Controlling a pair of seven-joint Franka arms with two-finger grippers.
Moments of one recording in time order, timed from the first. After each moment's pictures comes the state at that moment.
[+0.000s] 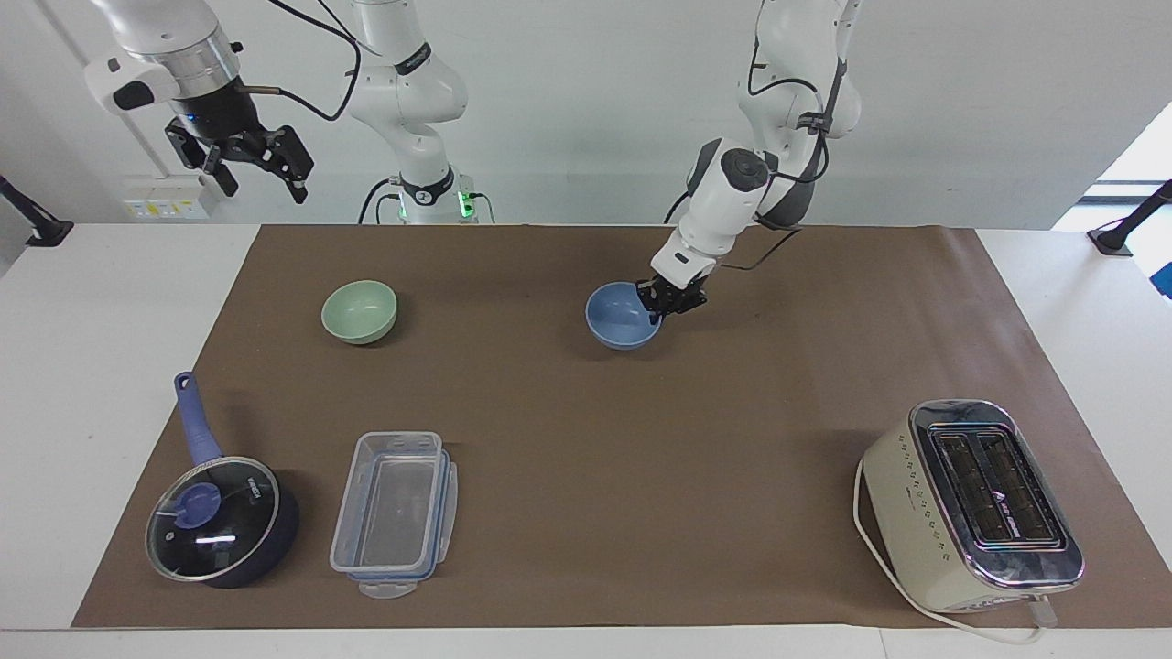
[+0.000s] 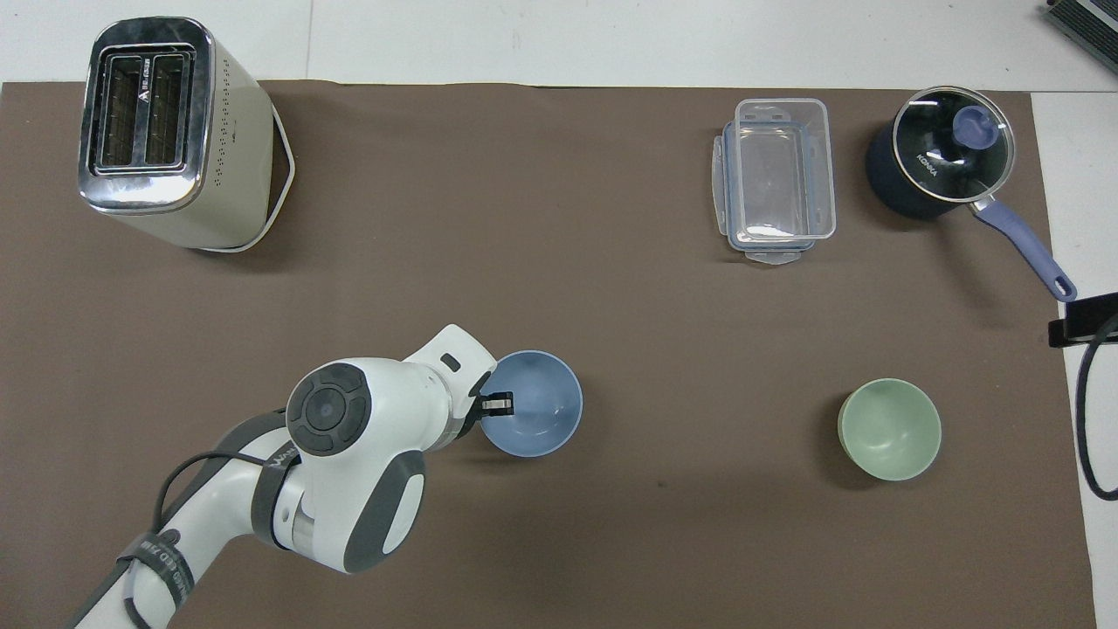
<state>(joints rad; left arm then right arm) -0.60 0.05 -0.03 -2.29 -0.32 2.46 -0.39 -0.01 -0.10 -0.08 -1.55 -0.02 1.42 0.05</state>
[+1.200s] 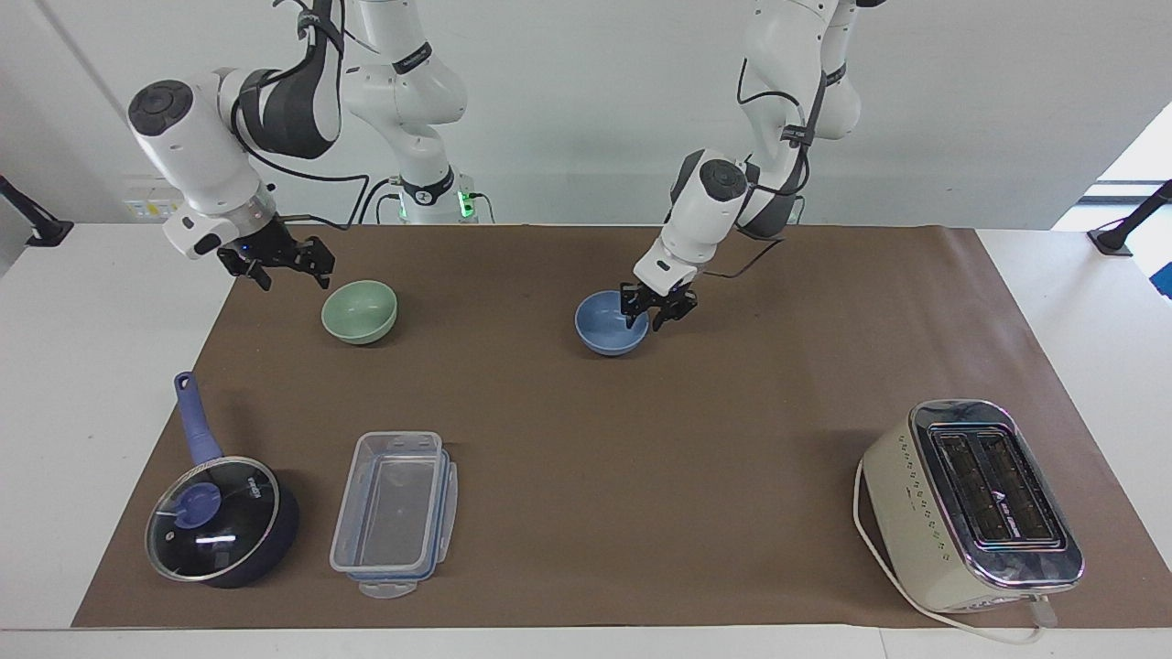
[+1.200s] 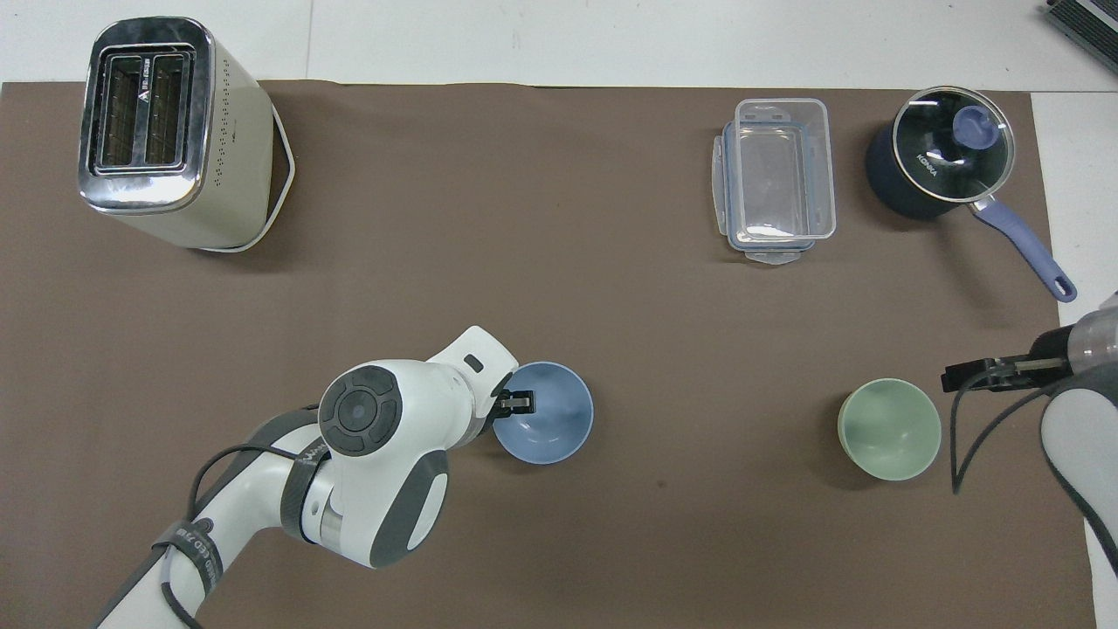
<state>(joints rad) -0.63 0.08 -0.02 -2.25 -0.32 2.49 -0.40 -0.11 -0.13 -0.09 -2.19 -0.02 1.98 -0.21</state>
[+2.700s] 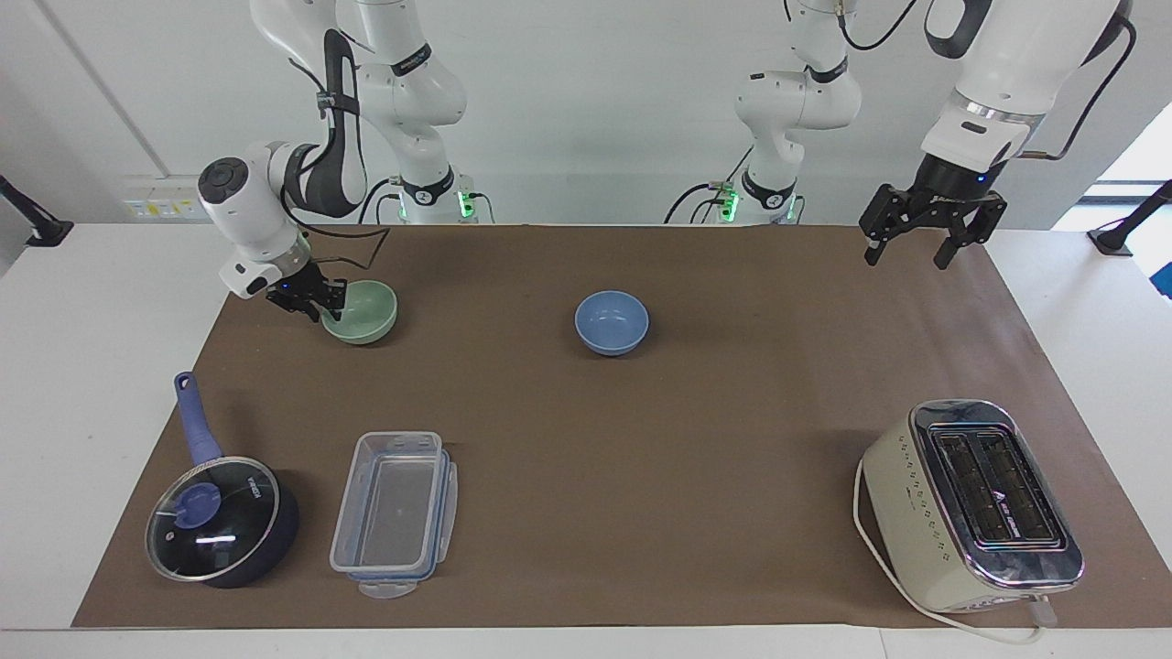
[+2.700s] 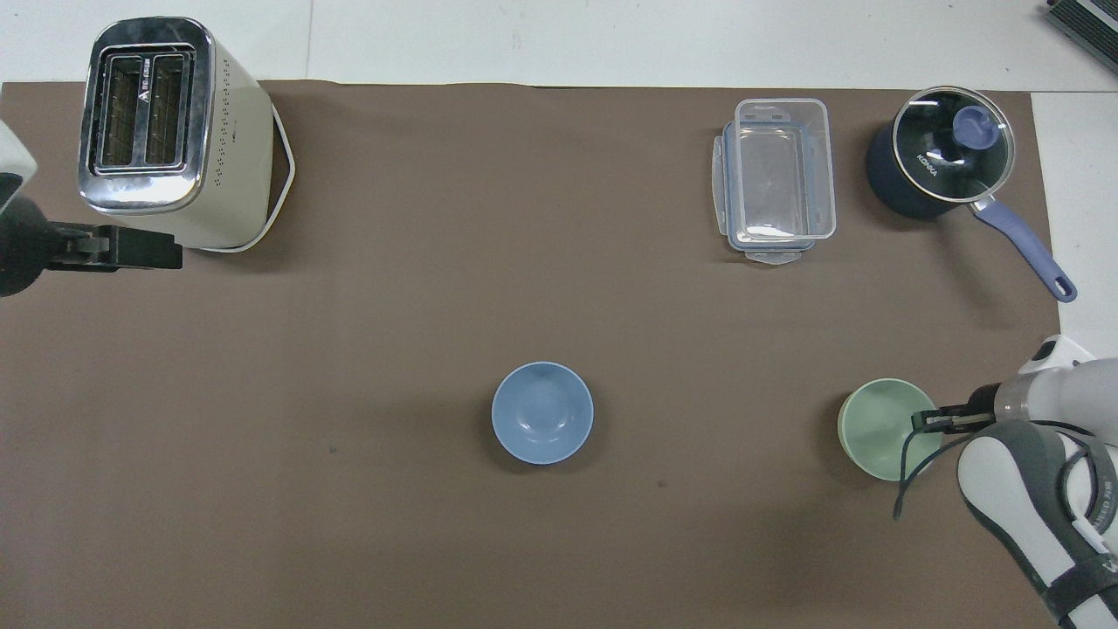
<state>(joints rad) -0.13 -0.07 0.03 -1.64 -0.05 1.73 -0.01 -0.18 -0.09 -0.09 -2.47 -0.01 2.30 -0.31</state>
